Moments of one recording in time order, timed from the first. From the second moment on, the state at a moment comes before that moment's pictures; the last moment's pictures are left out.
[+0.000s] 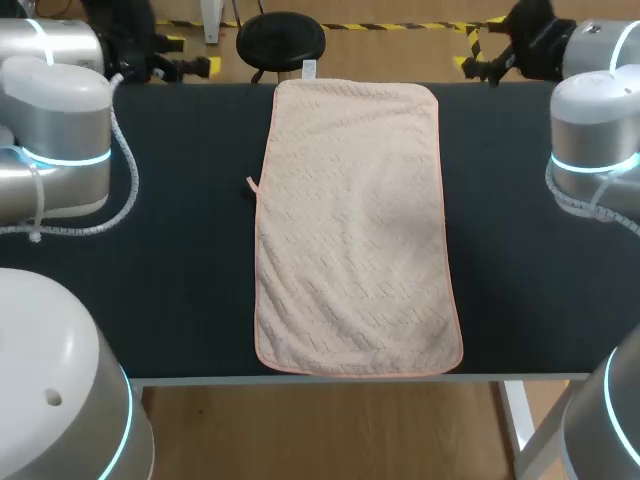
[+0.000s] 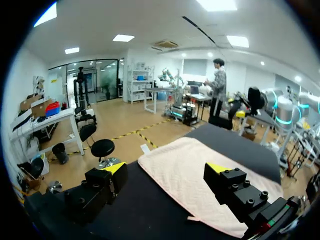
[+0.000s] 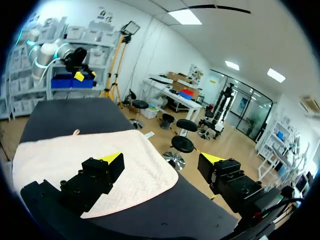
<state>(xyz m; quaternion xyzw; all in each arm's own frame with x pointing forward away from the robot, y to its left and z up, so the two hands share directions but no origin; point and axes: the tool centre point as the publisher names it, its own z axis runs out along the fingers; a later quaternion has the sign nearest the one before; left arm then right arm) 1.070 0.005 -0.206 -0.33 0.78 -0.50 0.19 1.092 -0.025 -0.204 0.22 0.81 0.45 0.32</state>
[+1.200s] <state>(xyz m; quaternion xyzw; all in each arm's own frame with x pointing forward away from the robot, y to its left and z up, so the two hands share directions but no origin) 1.023 -0.019 -0.271 0.02 0.98 -0.17 0.11 1.044 0.012 -0.257 -0.14 0.96 0.17 0.19</state>
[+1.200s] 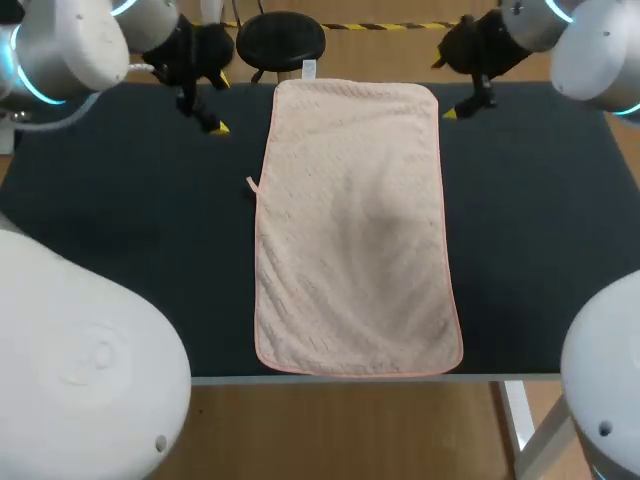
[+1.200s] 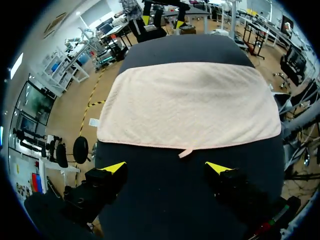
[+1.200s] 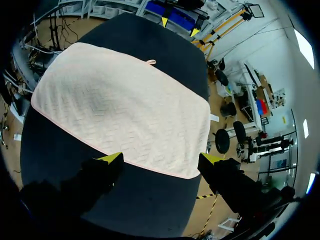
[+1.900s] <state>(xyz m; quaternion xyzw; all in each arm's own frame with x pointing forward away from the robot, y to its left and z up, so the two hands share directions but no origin) 1.019 -0.051 -0.308 -0.06 1.00 0.00 0.08 1.014 0.006 -0.305 0.02 0.99 0.06 0.10</state>
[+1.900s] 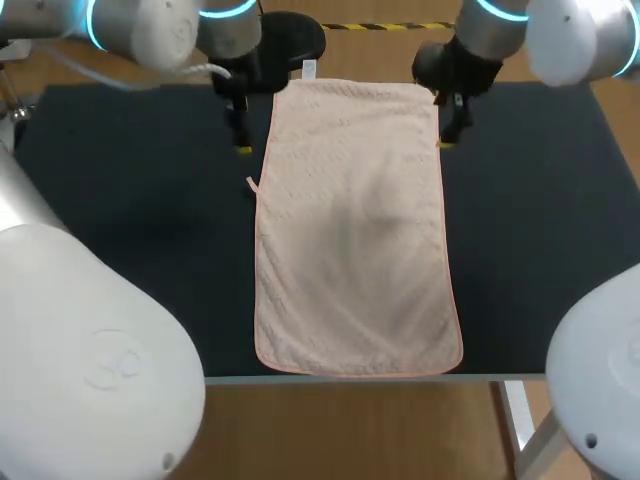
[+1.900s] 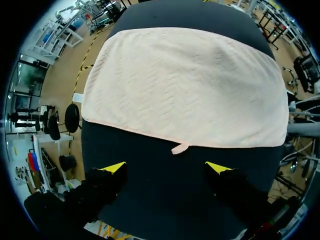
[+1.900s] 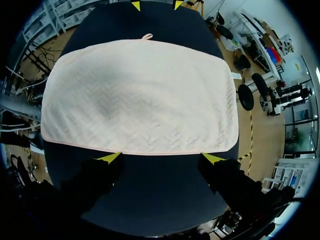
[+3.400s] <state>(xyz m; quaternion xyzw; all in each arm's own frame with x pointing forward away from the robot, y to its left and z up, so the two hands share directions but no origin) 1.011 -0.105 -0.421 -0.01 1.00 -0.08 0.03 0.990 -0.001 -0.401 -0.02 1.00 0.05 0.06</state>
